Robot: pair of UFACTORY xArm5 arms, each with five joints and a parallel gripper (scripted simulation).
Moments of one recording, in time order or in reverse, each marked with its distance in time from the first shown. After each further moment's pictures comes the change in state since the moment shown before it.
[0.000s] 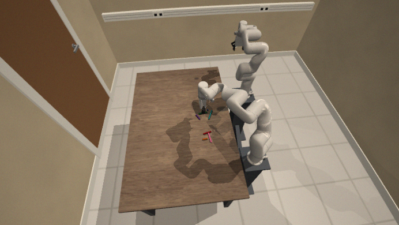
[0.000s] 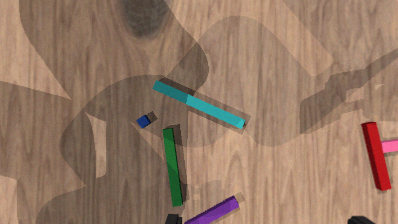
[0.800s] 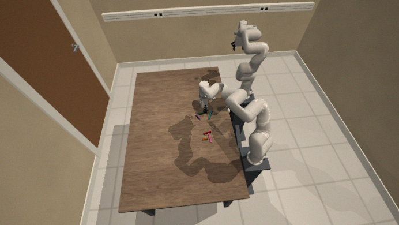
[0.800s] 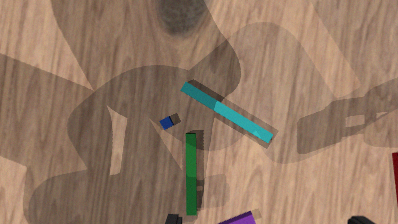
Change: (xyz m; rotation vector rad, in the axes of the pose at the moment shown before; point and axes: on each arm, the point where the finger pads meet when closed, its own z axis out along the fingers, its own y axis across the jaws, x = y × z) left arm 0.010 -0.019 0.013 0.002 -0.002 -0.122; right arm 0.000 0.000 0.000 0.000 0.000 0.000
